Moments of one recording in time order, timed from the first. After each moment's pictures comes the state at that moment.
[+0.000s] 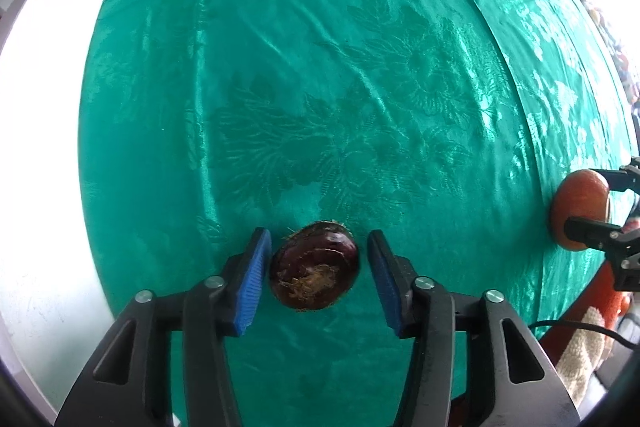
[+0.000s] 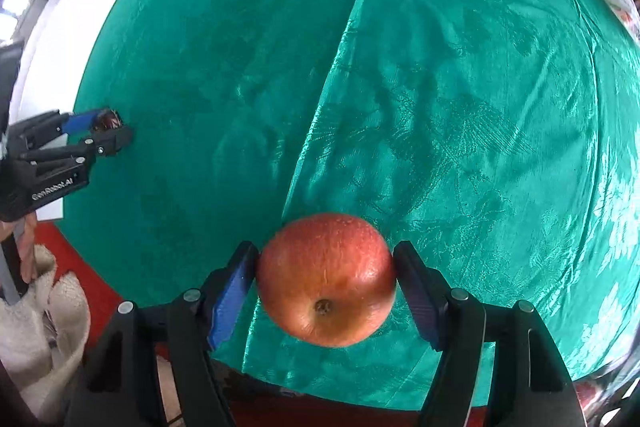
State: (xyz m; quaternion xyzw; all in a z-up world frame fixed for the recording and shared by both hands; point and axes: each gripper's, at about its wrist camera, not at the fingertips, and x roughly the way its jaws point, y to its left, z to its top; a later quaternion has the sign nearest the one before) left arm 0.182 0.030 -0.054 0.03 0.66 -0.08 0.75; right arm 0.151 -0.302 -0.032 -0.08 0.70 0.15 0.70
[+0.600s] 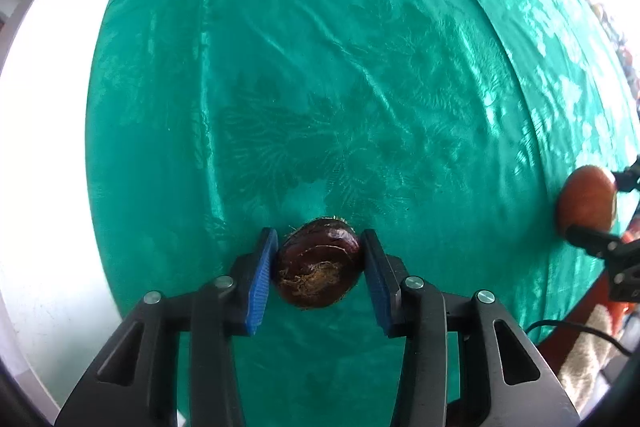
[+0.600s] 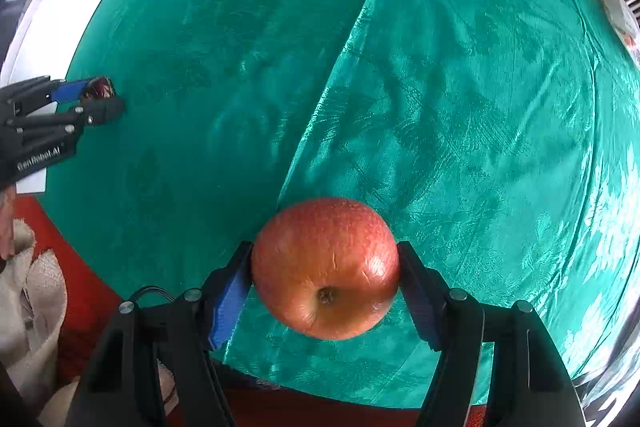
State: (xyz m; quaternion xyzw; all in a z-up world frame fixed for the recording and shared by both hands) left arm 0.169 0.020 -0.064 0.04 0.65 -0.07 0.75; right arm 0.123 -0.285 -0.041 -0.12 0.69 0.15 0.69
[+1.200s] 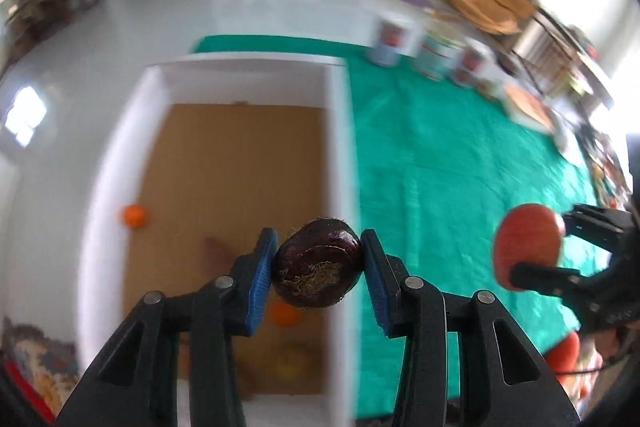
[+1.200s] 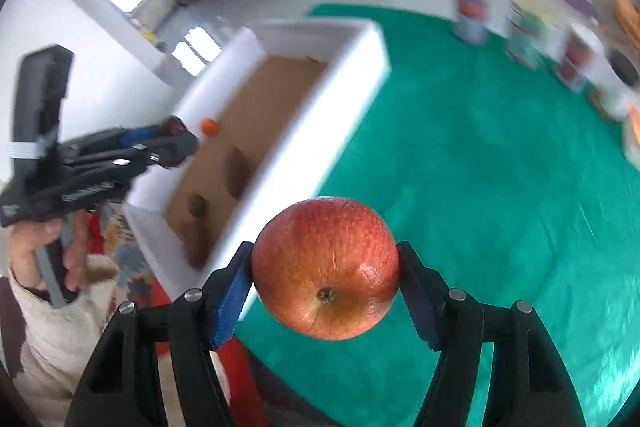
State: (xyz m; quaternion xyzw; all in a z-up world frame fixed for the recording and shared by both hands) left arm 0.142 0.267 0.128 -0.08 0.51 0.05 0.85; right arm 0.156 -0.053 0.144 -0.06 0.54 0.38 0.75
